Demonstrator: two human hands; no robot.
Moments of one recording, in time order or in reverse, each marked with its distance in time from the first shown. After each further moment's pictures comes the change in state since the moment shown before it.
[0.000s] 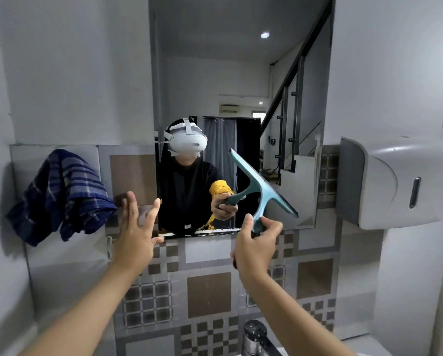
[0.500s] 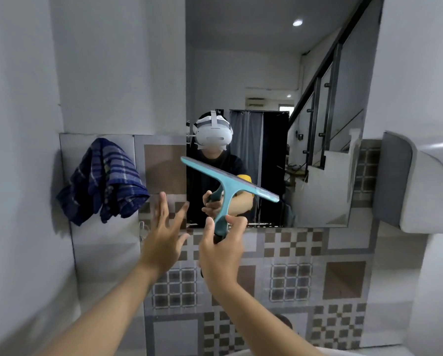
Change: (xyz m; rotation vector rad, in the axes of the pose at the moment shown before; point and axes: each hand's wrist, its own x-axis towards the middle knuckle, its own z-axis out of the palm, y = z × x) left_hand -0.026 -0.005 0.000 -0.043 -0.034 0.069; right_hand -0.070 0.012 0.063 -0.099 -0.254 -0.204
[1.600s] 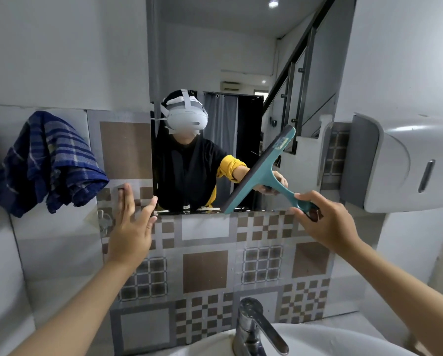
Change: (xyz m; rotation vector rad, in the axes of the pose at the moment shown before) left_hand -0.005 0.003 0.027 0.004 0.177 -0.043; right_hand 0.123 0.045 -0.240 -0.866 -0.184 -0.618
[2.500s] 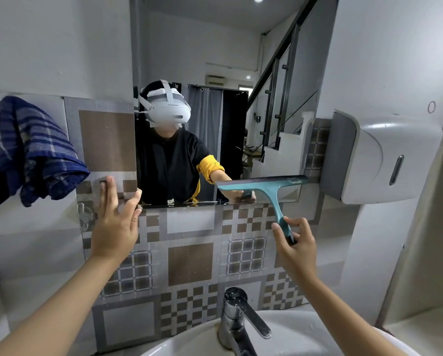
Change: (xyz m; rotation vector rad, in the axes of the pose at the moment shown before) left_hand -0.001 -0.001 0.007 -0.055 0.051 0.012; right_hand -0.064 -0.053 0.036 0.561 0.139 0.653
